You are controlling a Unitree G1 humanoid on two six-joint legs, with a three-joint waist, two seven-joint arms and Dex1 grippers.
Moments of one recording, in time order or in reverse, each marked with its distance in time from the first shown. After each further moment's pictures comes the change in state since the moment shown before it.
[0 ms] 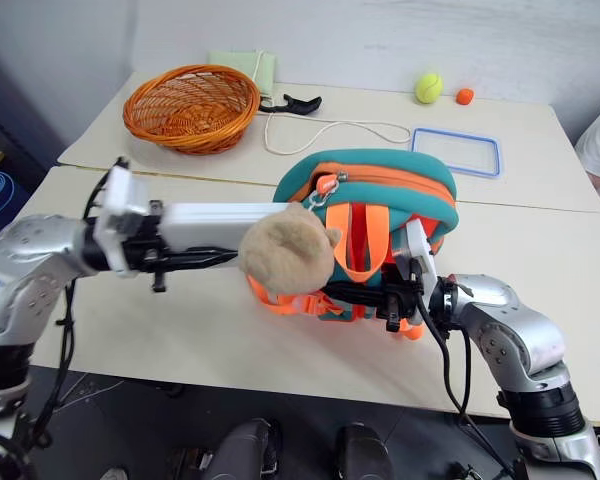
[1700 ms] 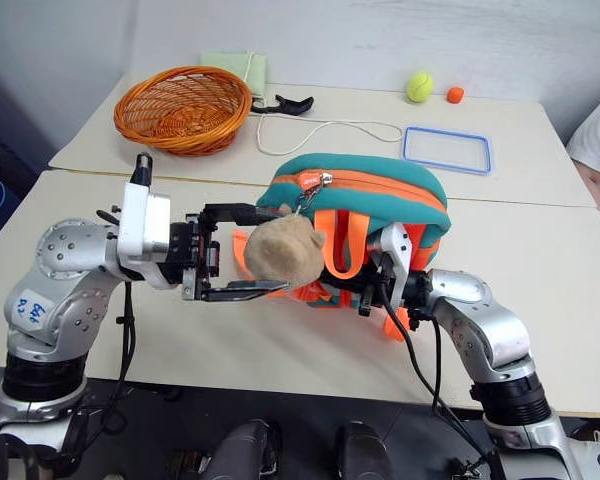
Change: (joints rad) left arm 0.068 -0.172 0.051 -0.205 0.086 -0.234 -0.023; right arm -0.051 0.104 0.067 0.087 -0.185 -0.086 -0.101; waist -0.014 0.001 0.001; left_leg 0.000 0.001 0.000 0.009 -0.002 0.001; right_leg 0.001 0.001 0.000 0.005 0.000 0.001
